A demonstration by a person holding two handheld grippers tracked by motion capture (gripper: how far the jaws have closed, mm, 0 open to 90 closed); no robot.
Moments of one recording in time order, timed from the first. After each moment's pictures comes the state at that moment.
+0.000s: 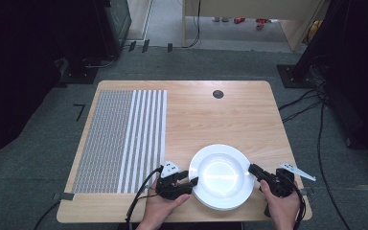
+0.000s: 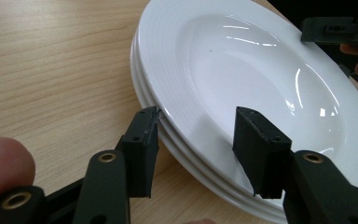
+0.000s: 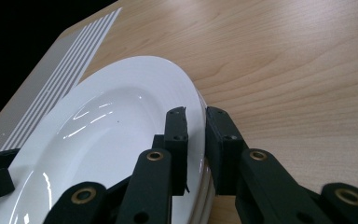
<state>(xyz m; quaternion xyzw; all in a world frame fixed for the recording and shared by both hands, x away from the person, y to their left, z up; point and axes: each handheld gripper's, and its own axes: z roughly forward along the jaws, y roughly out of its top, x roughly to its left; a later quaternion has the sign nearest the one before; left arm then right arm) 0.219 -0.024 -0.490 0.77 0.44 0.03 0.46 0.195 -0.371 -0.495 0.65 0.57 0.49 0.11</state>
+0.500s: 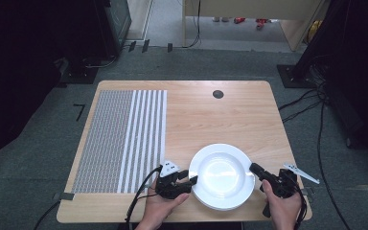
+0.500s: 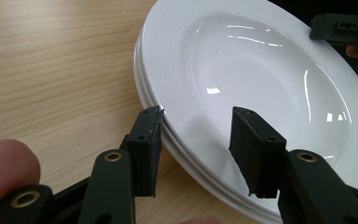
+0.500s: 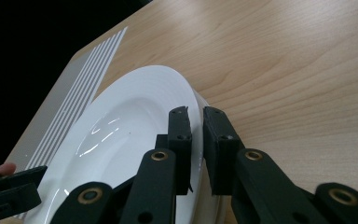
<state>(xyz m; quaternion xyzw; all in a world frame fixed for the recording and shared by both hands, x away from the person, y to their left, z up) 0.220 -0.024 -0.490 0.77 0.44 0.03 0.47 0.191 -0.373 -0.492 0.66 0.53 0.52 0.09</state>
